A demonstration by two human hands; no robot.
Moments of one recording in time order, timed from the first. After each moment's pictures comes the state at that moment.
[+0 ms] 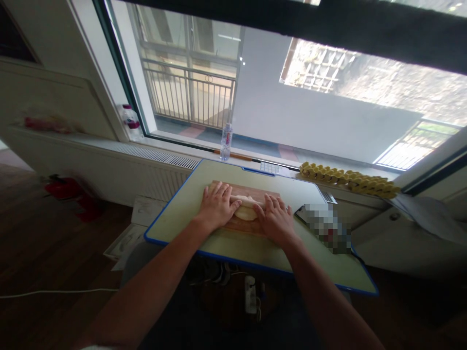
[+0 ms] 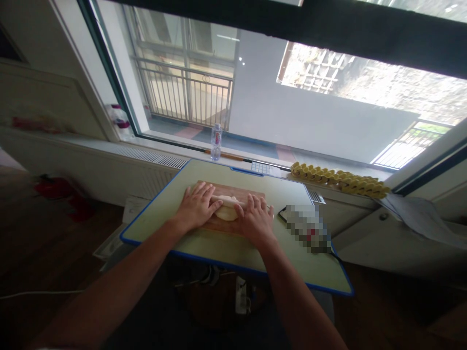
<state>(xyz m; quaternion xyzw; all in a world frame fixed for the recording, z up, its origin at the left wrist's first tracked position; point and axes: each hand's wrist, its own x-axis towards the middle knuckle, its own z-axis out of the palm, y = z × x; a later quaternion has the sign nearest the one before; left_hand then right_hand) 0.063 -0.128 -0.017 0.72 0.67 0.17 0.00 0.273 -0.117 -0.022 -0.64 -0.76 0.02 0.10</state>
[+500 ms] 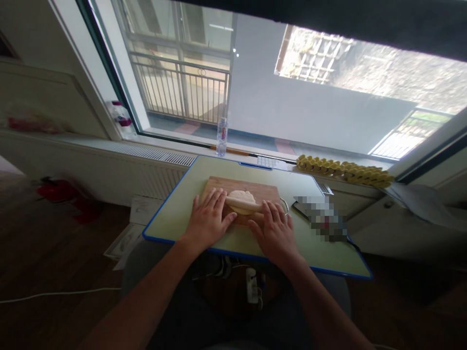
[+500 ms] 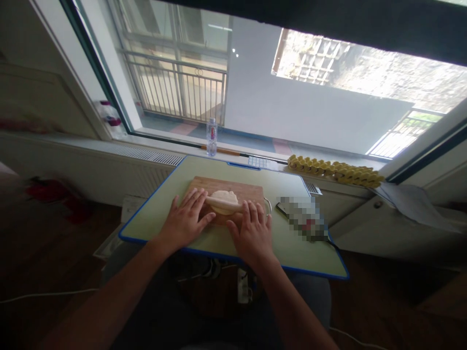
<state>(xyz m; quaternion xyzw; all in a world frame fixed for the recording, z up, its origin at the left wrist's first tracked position) 0.057 -0.185 -0.031 0.74 0.65 0.17 -0.02 0.280 -0.179 -0.042 -0.60 -0.78 -0.03 0.15</state>
